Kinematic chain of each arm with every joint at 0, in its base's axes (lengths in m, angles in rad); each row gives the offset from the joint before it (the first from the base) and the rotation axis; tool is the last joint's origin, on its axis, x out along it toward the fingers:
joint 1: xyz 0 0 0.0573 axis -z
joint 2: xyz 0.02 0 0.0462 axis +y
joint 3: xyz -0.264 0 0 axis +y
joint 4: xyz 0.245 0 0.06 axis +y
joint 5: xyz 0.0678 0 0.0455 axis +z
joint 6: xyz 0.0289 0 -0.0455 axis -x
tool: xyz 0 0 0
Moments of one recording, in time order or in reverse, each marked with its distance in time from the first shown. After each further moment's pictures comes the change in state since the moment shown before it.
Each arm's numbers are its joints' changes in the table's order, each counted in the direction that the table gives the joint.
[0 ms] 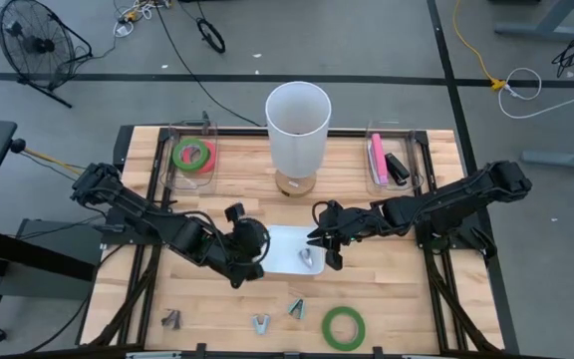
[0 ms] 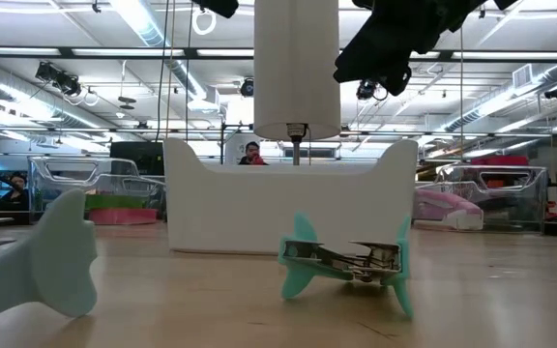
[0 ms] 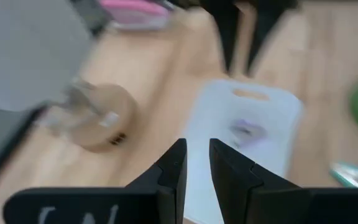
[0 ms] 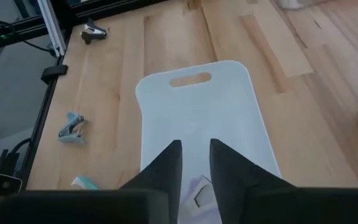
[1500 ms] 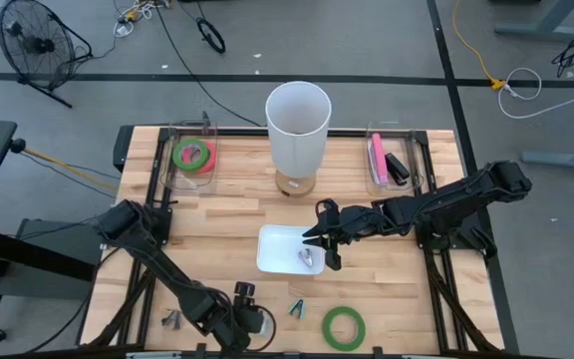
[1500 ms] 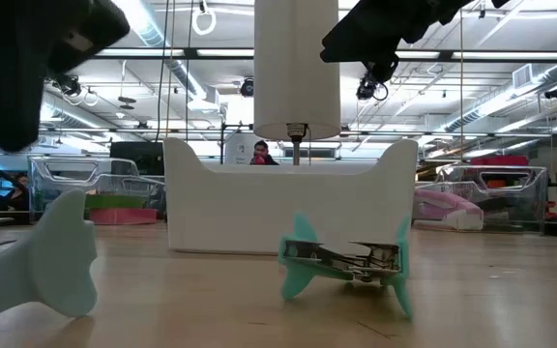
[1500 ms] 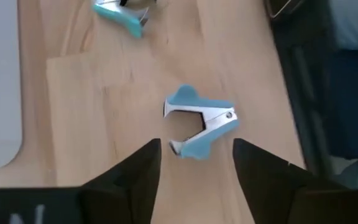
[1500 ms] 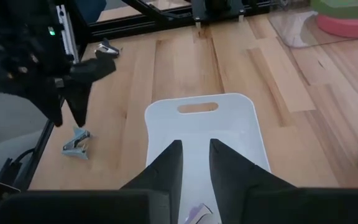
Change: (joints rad) left arm 0.281 0.392 0.000 -0.192 -0.429 0.014; right arm 0.000 -0.001 0.000 -0.094 0.000 0.096
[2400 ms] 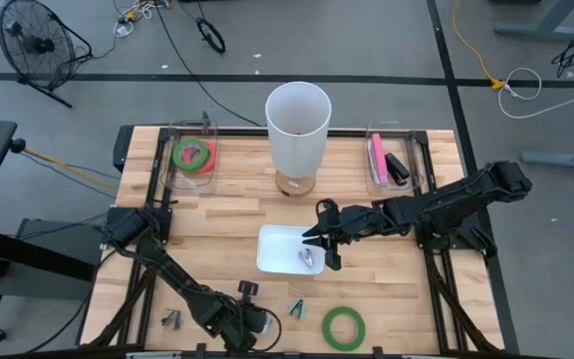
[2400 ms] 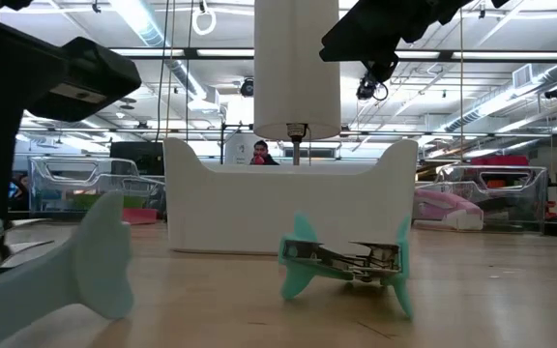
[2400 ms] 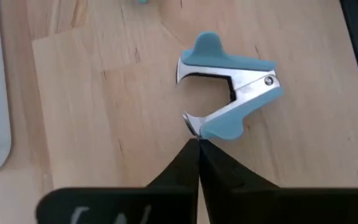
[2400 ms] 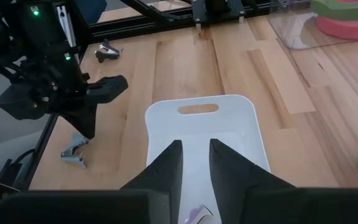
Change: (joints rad) left arm -0.013 0.093 0.000 -0.001 0.026 -0.056; right arm 0.000 0.000 0.000 -0.004 0.000 0.003
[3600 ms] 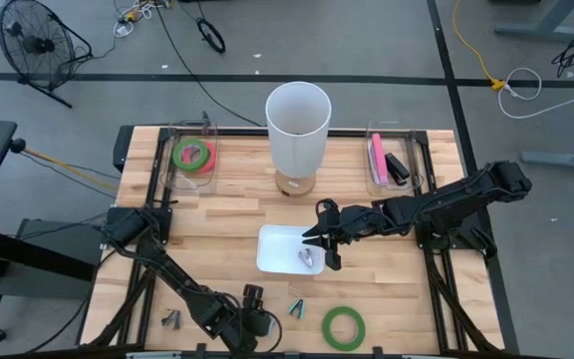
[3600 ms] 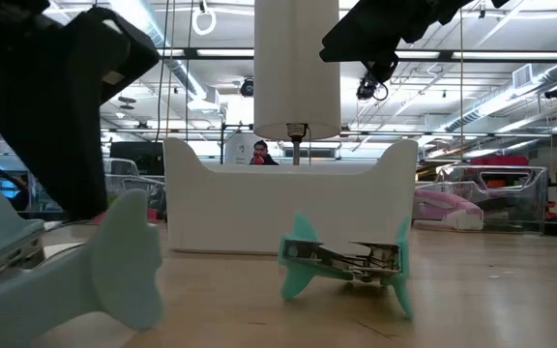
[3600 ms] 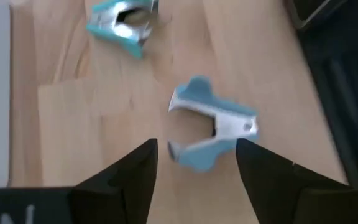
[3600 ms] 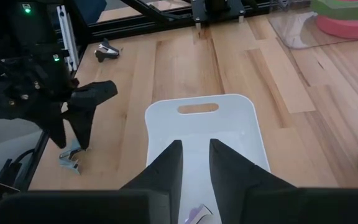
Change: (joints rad) left arm 0.004 -0.002 0.000 -0.127 0.048 -0.016; right arm 0.000 0.000 0.000 0.002 0.000 -0.001
